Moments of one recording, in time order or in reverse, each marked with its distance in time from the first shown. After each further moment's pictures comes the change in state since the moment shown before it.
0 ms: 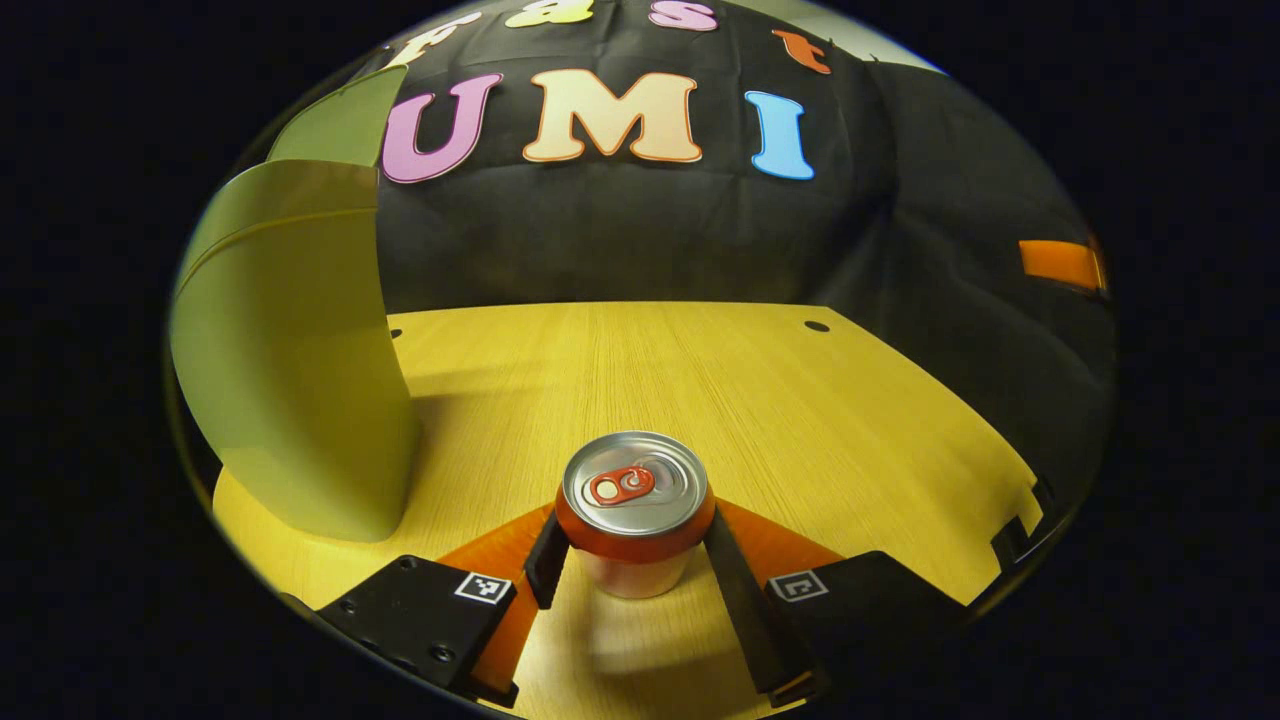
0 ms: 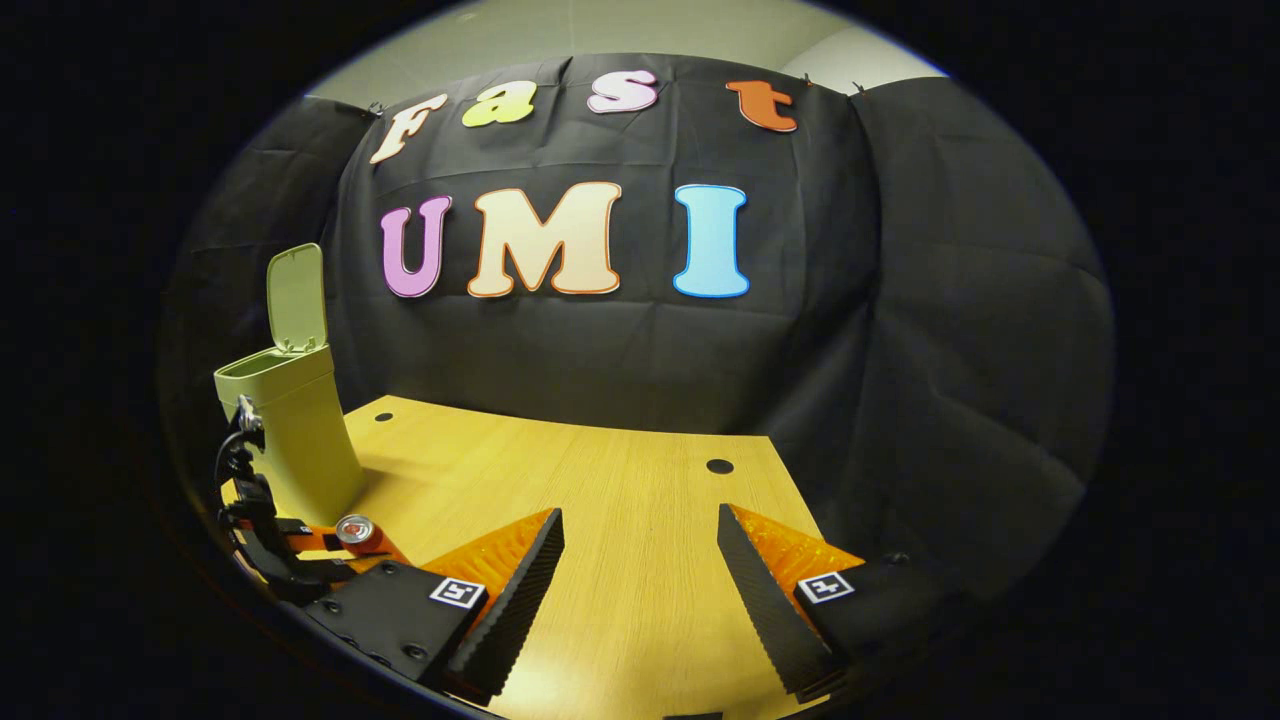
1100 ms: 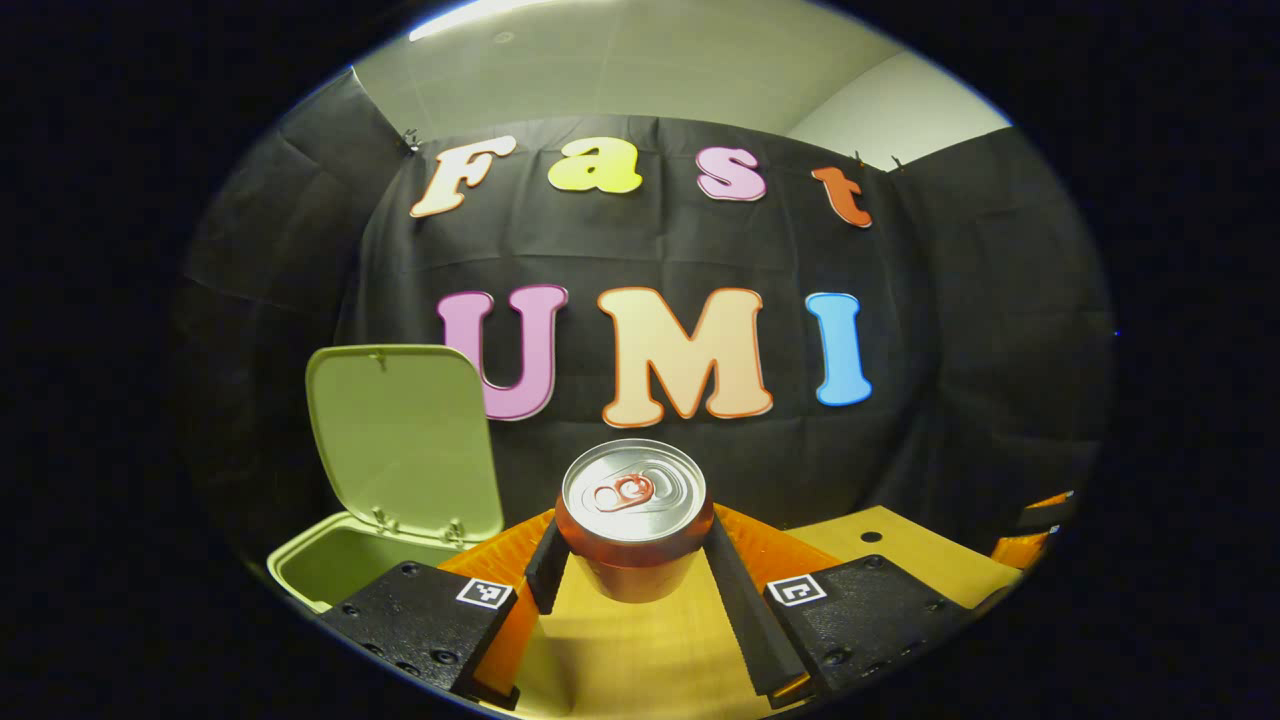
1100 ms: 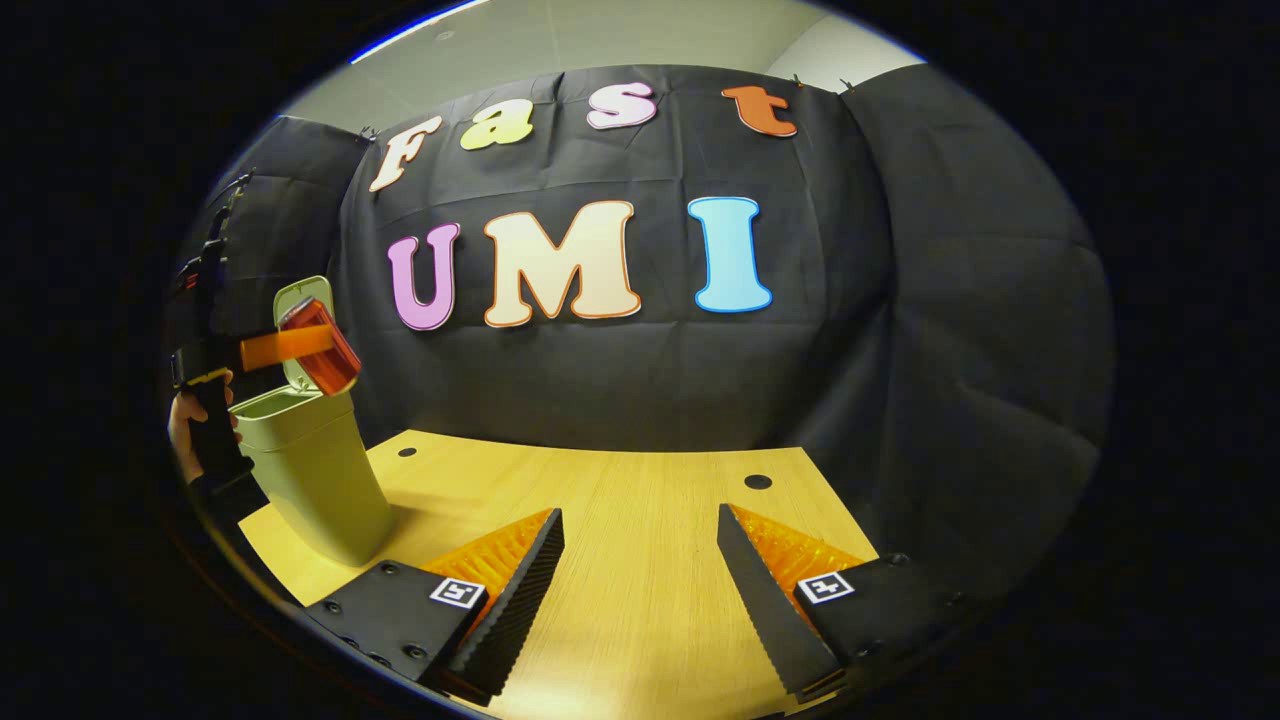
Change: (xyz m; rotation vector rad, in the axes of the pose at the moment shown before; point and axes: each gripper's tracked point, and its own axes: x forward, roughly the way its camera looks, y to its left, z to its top) left arm -0.079 0.117 0.302 0.035 -0.546 0.172; right arm 0.022 0.044 0.016 0.083 -0.060 0.049
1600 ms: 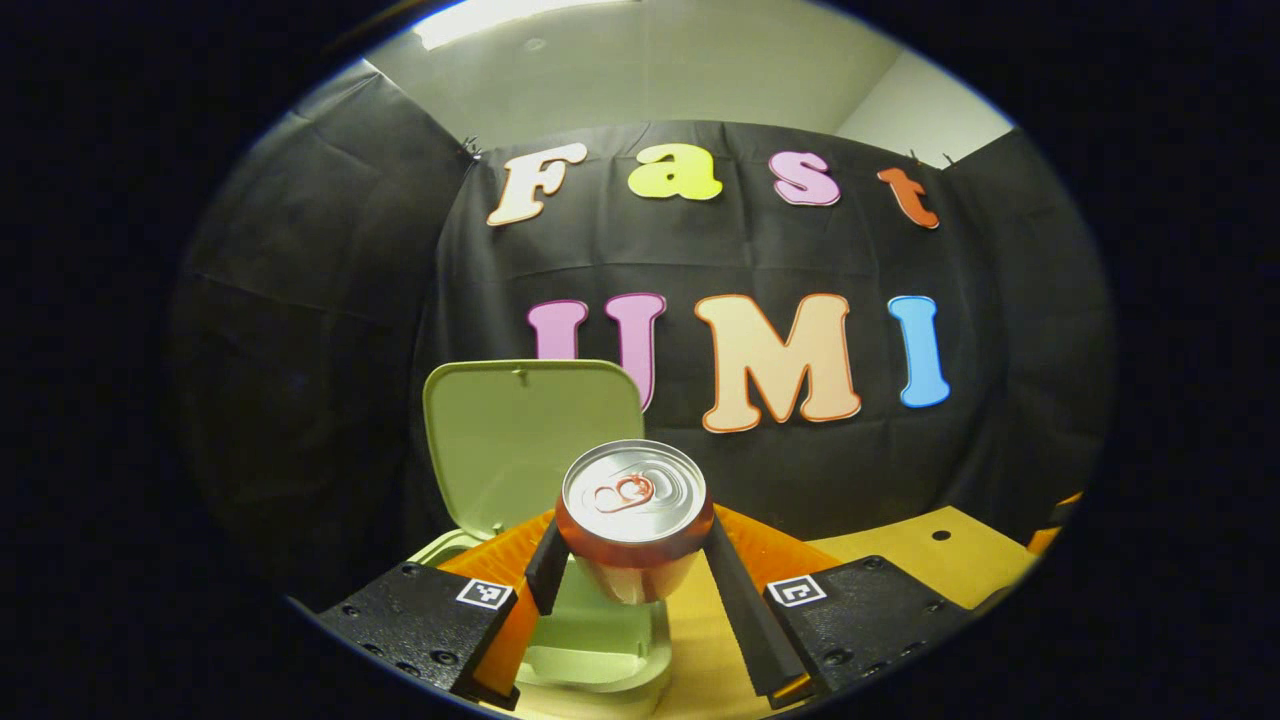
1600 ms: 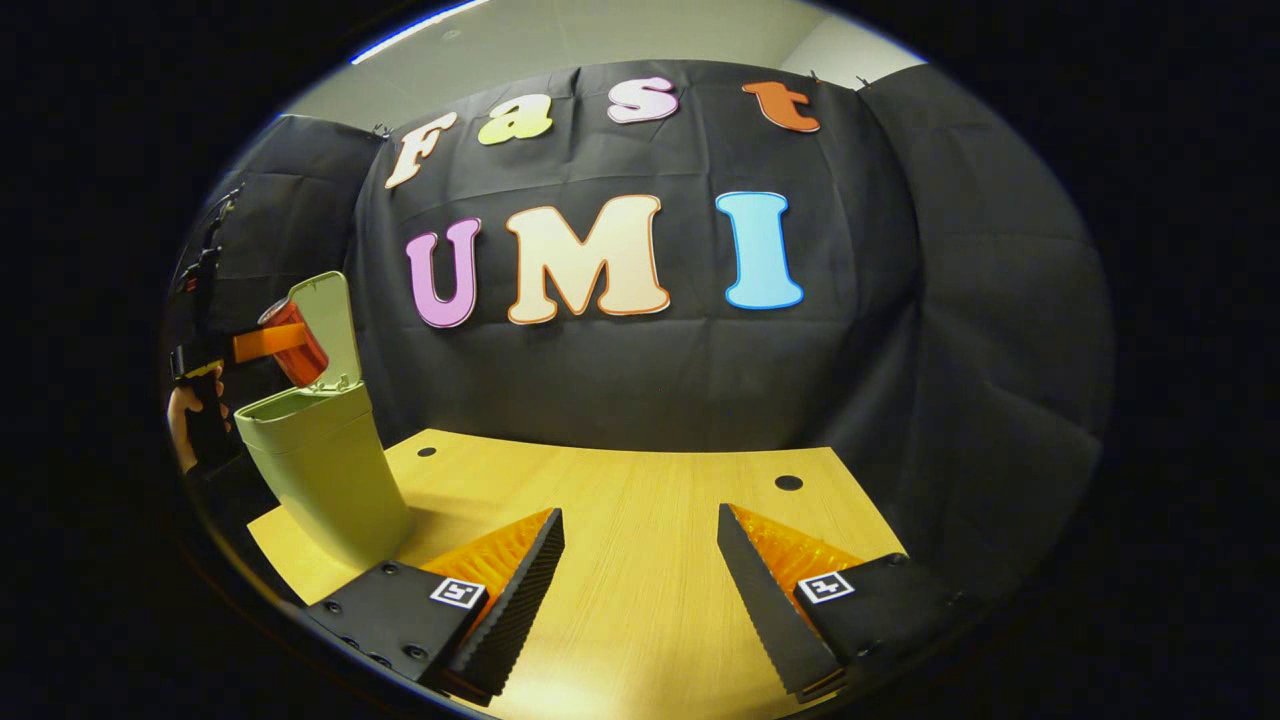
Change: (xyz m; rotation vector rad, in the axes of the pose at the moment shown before) left arm -0.022 0.096 -0.011 0.023 0.026 0.192; right arm 0.017 0.036 -0.002 -0.006 0.011 0.057
